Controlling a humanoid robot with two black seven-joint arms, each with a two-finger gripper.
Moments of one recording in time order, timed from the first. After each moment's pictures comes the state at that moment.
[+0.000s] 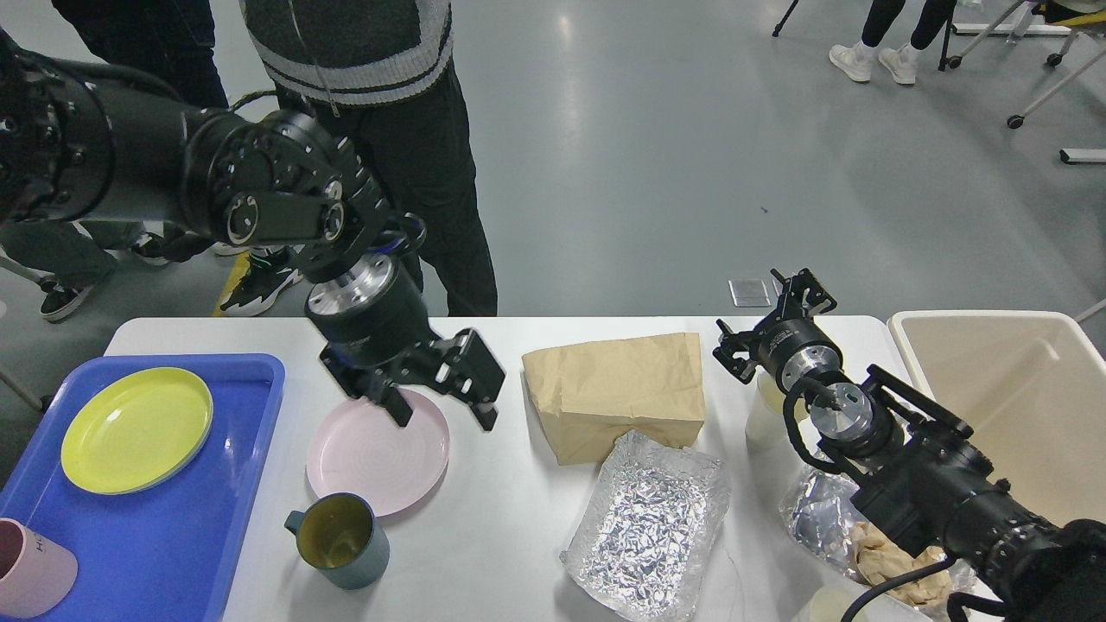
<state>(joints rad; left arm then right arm) -2.09 0.06 1.31 -1.28 0.10 -0.87 -0.43 0.66 -0.14 0.75 0.60 0.12 0.03 0.14</state>
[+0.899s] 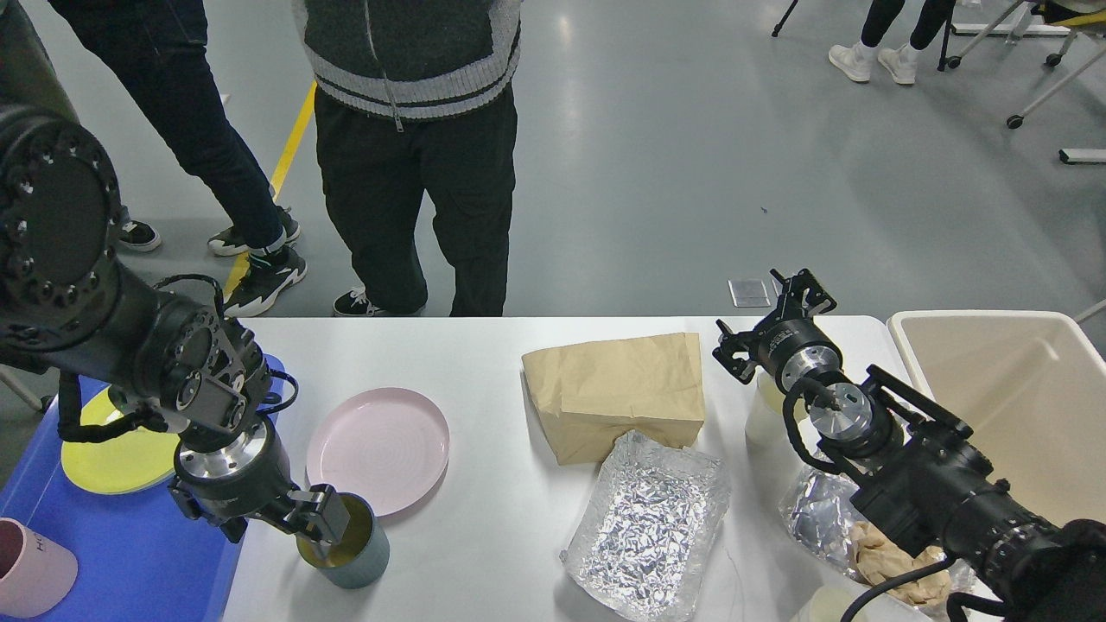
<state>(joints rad) -1.84 0.05 1.55 -1.52 0.11 -0.42 -0.22 0.66 -0.14 0.75 0.60 0.12 0.03 0.14</state>
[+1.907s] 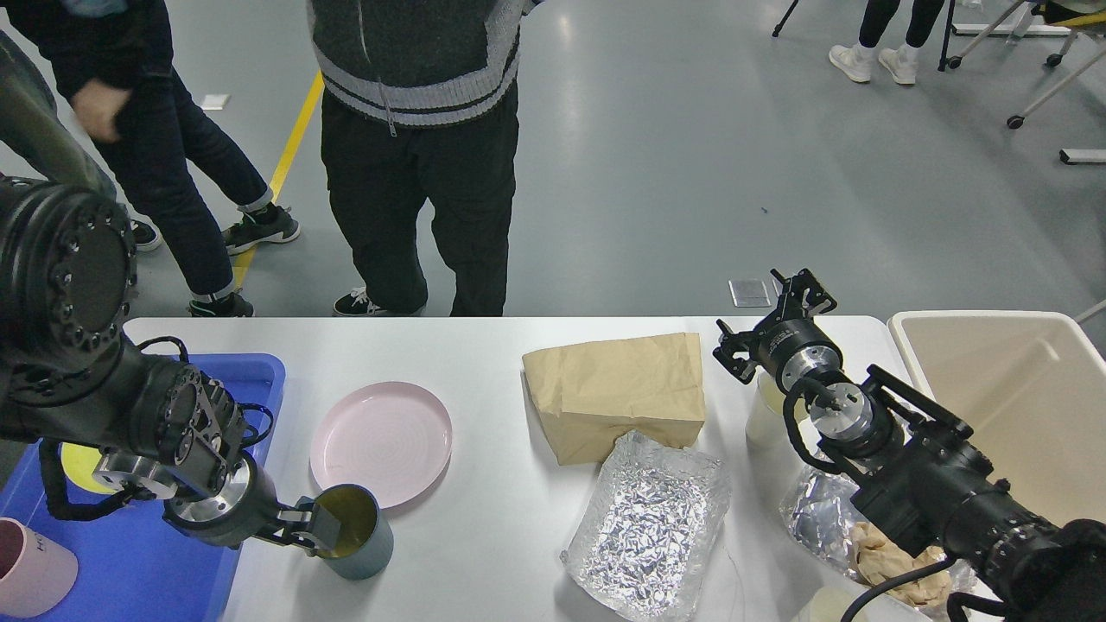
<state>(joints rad) -1.70 0.08 1.58 -1.52 0.02 -0.13 -0.19 0.66 -0.14 0.75 0.60 0.12 0.03 0.14</state>
